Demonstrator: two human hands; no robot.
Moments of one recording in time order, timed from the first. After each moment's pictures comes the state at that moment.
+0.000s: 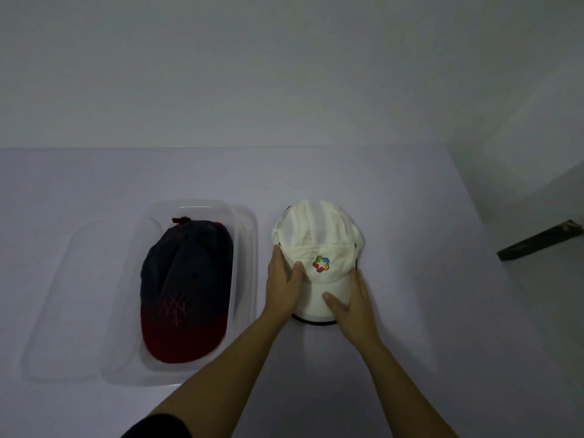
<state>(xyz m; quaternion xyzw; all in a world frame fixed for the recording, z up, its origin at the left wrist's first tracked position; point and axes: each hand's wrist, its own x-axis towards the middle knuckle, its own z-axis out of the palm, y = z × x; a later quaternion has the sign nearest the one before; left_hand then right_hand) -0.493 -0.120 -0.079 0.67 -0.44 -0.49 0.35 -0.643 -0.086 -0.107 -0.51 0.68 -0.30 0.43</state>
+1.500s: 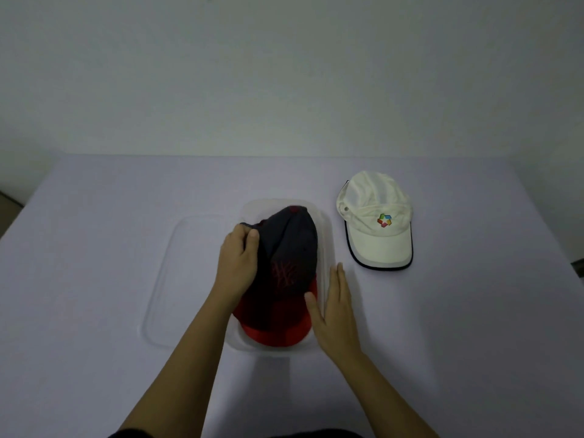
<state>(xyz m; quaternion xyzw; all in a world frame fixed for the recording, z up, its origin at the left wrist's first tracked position) -0.266 -0.081 0.048 0.71 -0.50 -0.33 0.38 -0.435 -0.018 -0.026 -0.61 0.64 -0.27 0.38</state>
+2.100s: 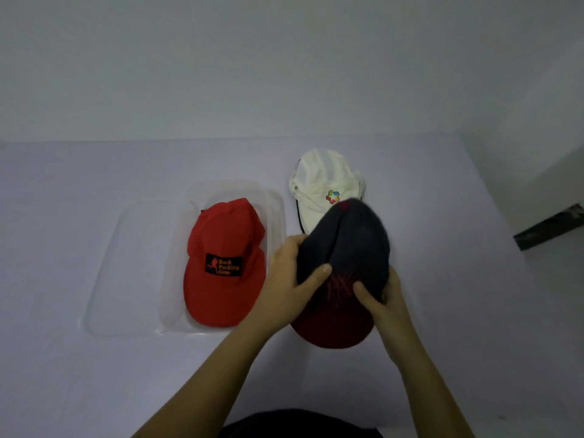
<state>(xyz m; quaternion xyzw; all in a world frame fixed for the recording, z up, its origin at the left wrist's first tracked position) -0.420 -0.022 0.042 0.53 -0.64 -0.43 0.35 -0.602 0.015 0.009 -0.37 0.59 -0.44 0.56</state>
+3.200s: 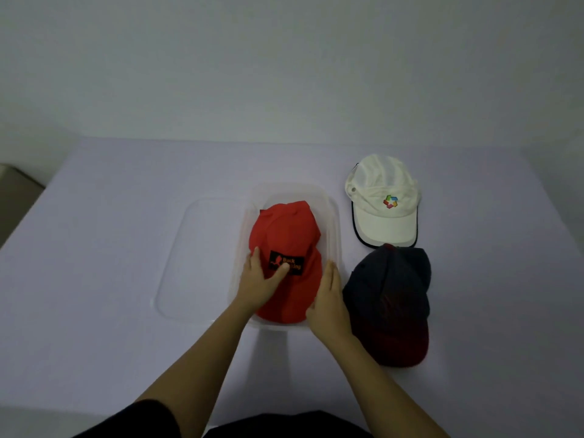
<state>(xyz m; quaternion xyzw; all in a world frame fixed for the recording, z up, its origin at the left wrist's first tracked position) -0.267 -0.037 -0.040 0.74 -0.45 -0.43 0.25 -0.420 -0.008 -0.044 -0.64 0.66 -0.16 0.37</state>
